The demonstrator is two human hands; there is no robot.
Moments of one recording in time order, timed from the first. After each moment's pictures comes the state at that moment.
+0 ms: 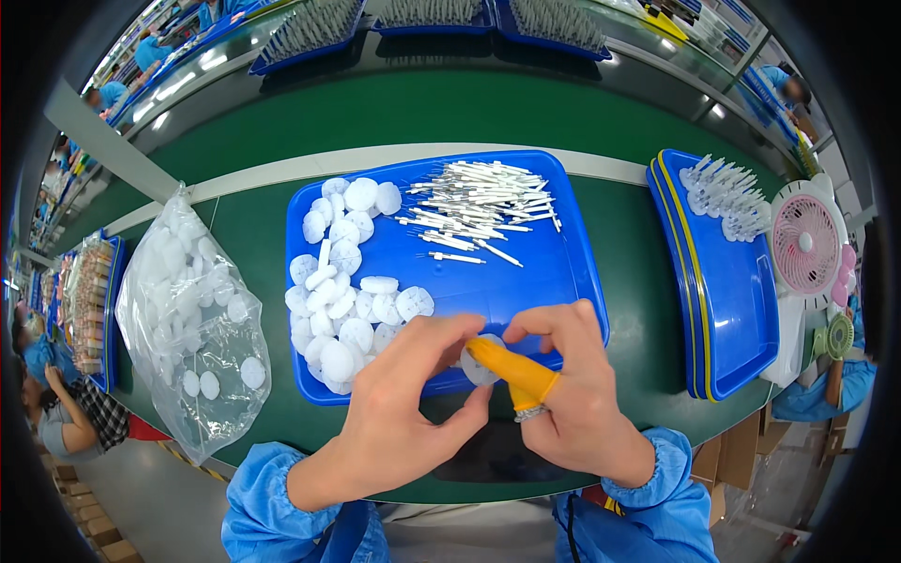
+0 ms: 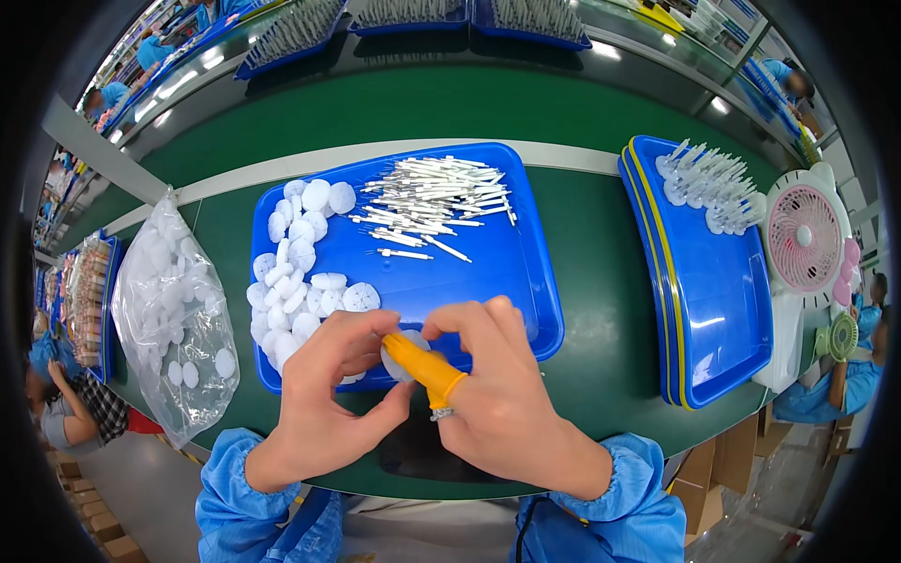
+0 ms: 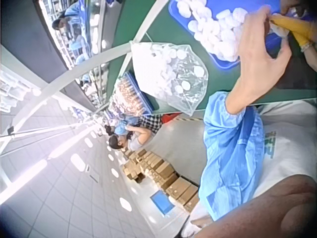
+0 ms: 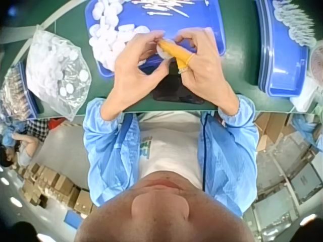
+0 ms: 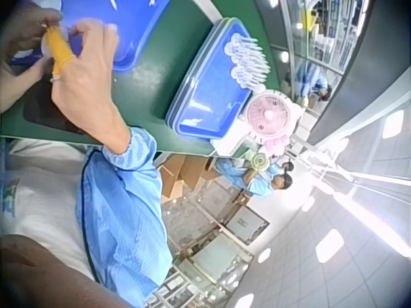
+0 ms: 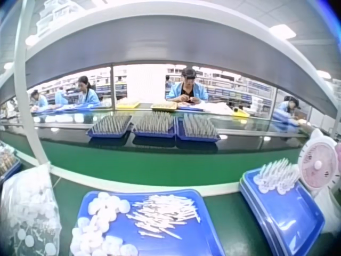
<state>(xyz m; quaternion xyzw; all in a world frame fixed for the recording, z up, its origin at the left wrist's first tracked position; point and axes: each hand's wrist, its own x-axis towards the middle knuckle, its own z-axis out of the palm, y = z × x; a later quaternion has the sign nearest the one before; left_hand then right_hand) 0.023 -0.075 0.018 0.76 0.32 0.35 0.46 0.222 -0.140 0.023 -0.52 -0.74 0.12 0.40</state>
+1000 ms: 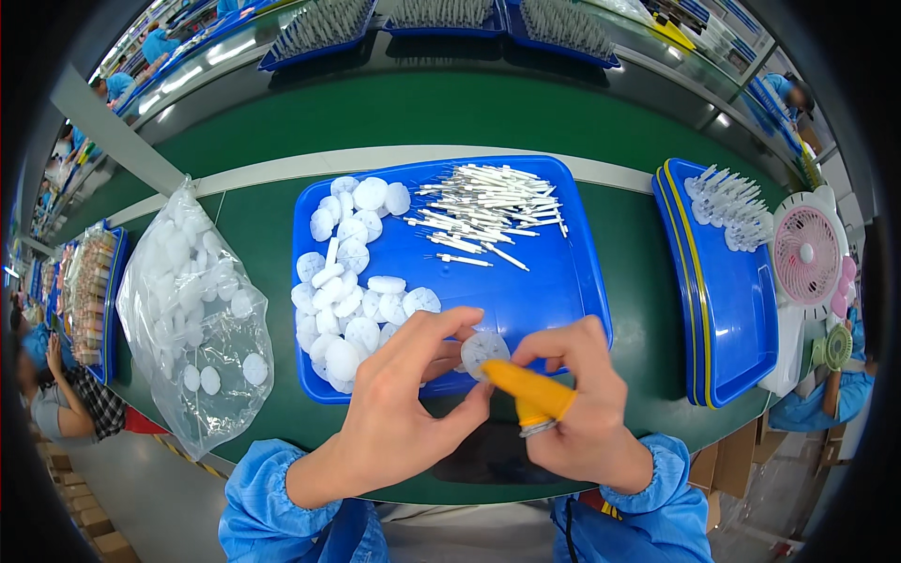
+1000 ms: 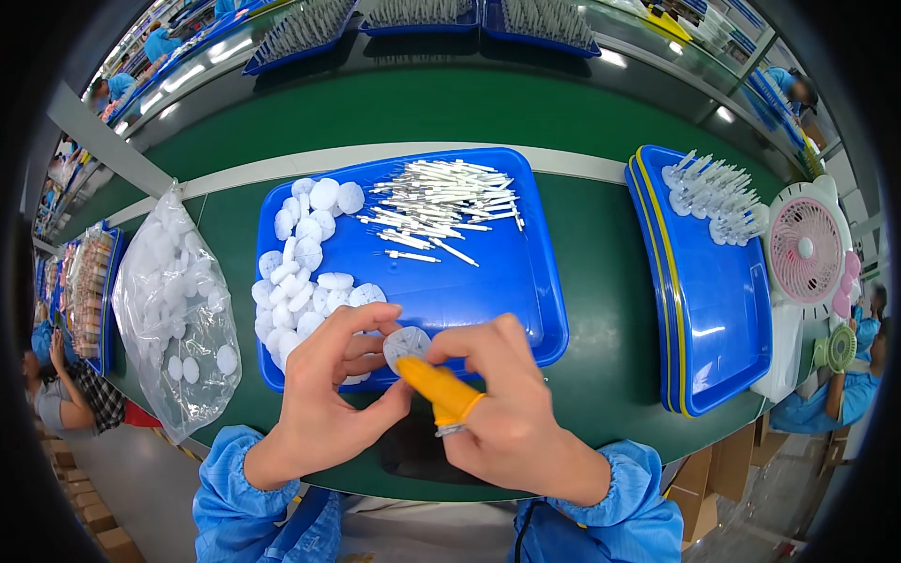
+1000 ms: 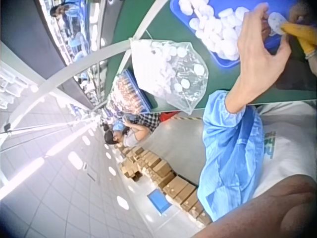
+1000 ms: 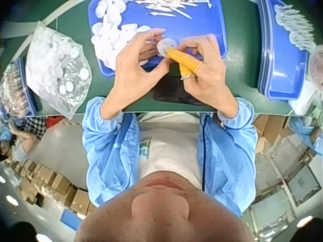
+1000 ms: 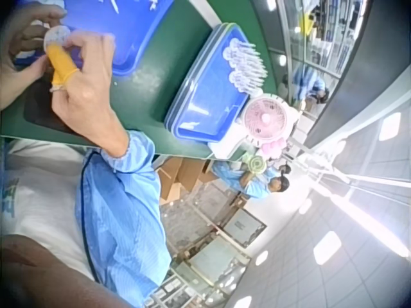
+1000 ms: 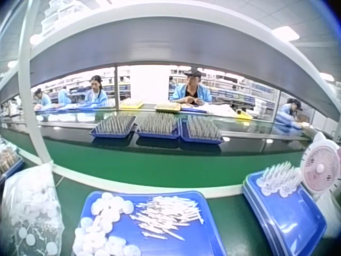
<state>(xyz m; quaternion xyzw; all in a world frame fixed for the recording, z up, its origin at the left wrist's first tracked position) 0.023 -0.073 0.019 0.73 0.34 0.34 0.49 0.220 -0.145 0.020 -0.51 -0.74 0.13 0.42</state>
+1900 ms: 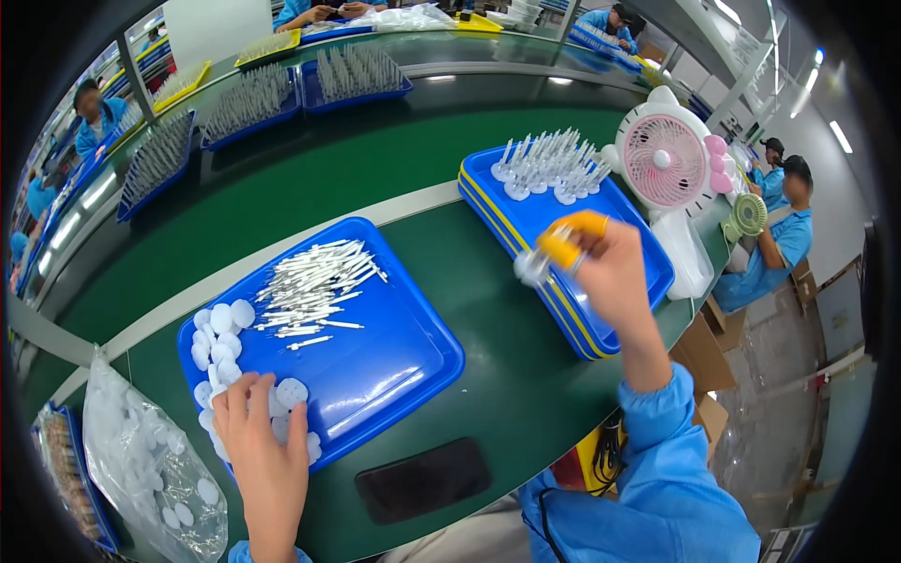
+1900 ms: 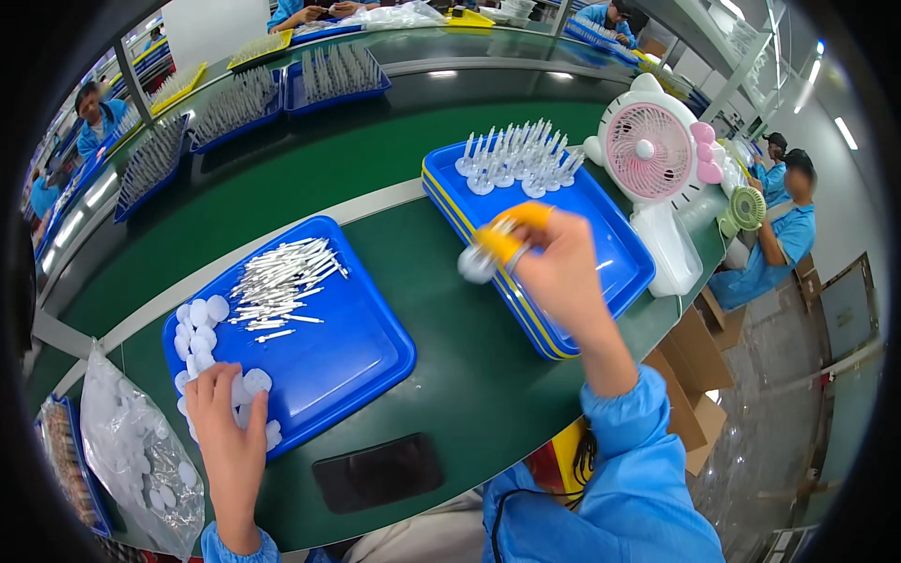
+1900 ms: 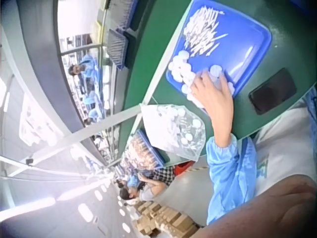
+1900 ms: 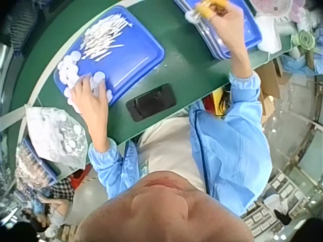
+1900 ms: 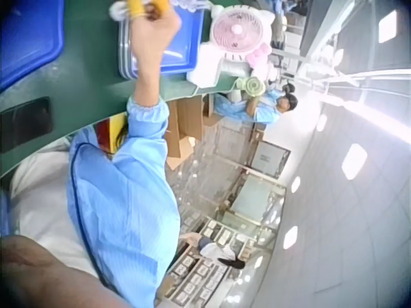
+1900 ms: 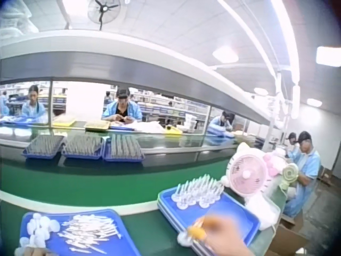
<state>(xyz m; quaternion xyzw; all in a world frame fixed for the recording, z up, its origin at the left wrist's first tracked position) 0.014 -0.051 0.013 0.86 0.45 0.21 0.12 0.390 -0.178 0.049 -0.73 -0.45 0.08 0.51</state>
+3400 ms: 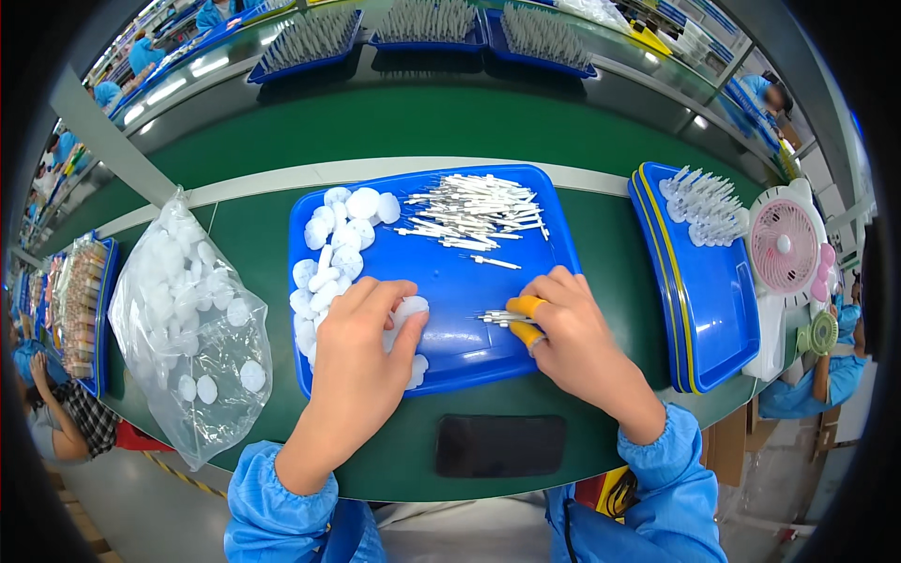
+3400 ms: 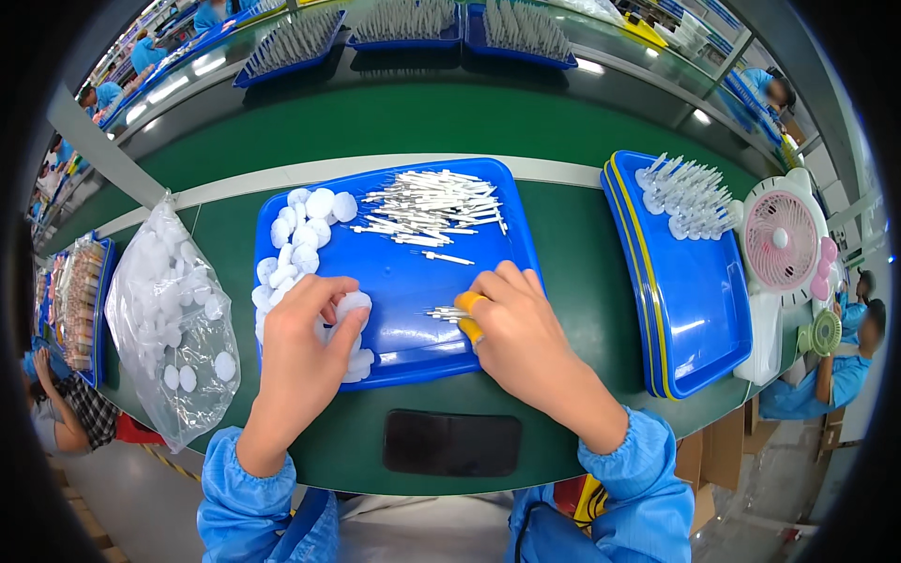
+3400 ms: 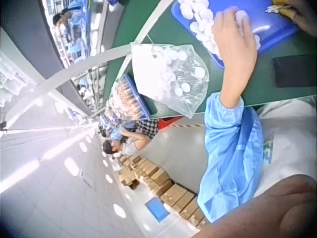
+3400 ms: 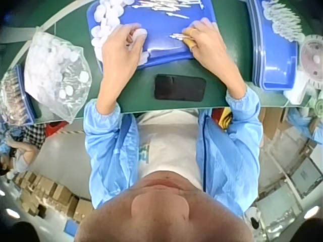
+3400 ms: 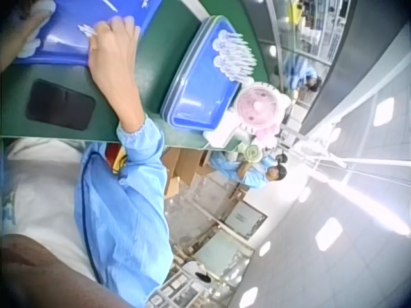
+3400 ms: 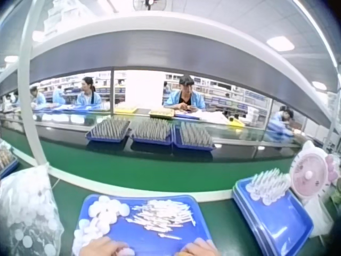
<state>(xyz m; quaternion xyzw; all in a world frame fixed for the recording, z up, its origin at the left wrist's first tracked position) 0.009 -0.038 0.005 0.81 0.42 0.33 0.25 0.253 -0.113 0.002 -0.61 -0.76 0.10 0.21</state>
